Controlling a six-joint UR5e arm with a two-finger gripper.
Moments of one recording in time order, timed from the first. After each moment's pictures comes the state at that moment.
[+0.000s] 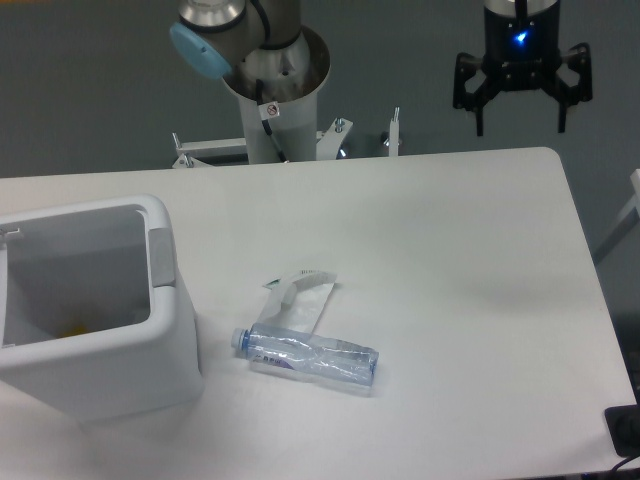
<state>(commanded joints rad) 2.82 -1.57 -1.57 -1.21 1.52 1.05</state>
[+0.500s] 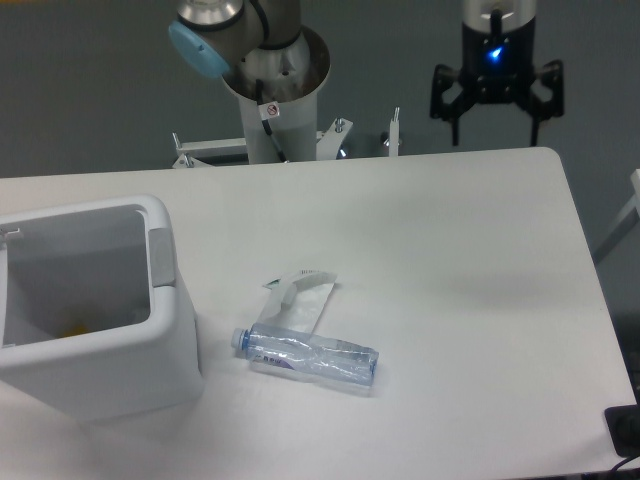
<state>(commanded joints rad) 2.69 -1.58 -1.73 -1.12 1.50 1.03</state>
